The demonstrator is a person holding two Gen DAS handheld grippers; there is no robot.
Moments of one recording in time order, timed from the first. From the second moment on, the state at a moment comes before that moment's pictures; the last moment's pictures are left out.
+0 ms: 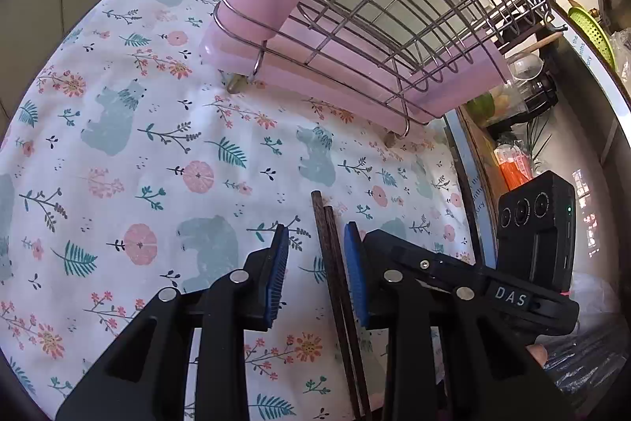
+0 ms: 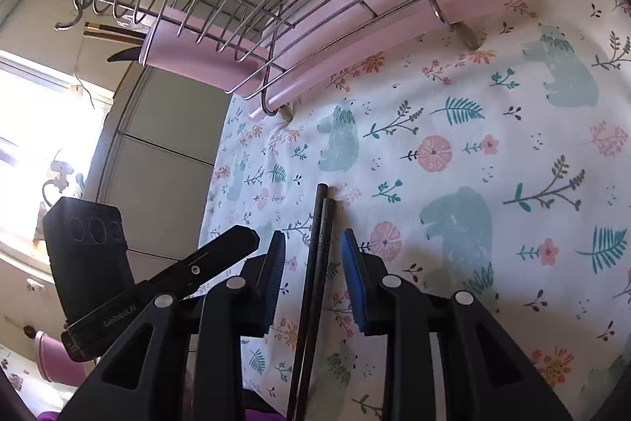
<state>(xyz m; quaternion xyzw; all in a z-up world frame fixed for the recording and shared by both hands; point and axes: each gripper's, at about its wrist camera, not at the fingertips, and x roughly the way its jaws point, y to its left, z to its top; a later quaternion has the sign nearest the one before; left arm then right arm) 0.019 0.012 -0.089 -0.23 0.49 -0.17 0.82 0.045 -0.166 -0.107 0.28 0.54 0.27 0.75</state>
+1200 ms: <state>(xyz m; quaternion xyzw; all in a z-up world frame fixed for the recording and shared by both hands) 0.065 -0.047 -0.105 -0.09 0.60 -0.15 0.78 0.056 -0.201 -0.106 0.16 0.55 0.18 0.80</state>
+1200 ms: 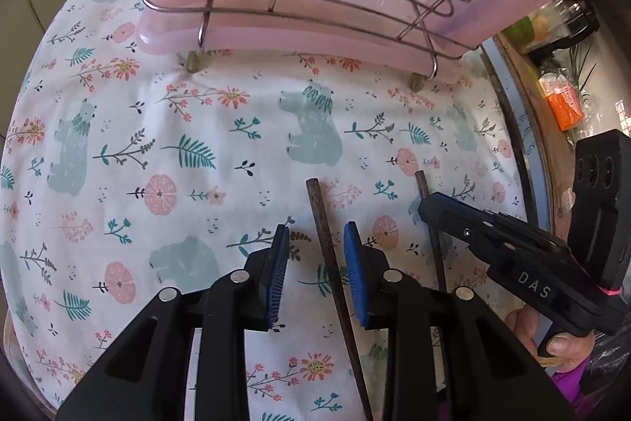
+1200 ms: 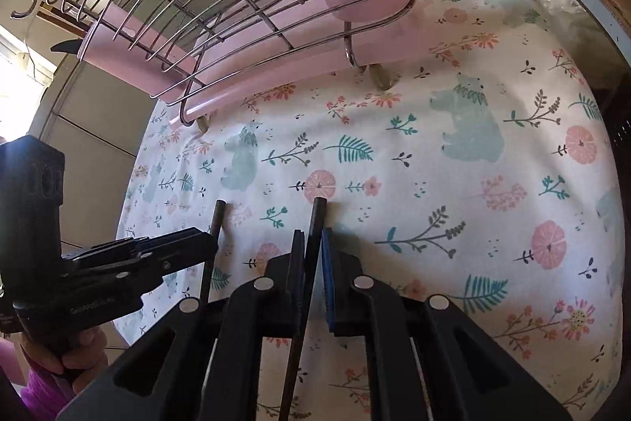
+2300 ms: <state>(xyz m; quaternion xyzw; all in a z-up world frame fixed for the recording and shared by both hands) 0.114 -0.099 -0.116 -0.02 0.65 -0.14 0.75 0.064 -0.190 -0.116 0.14 0.58 0.18 0.78</state>
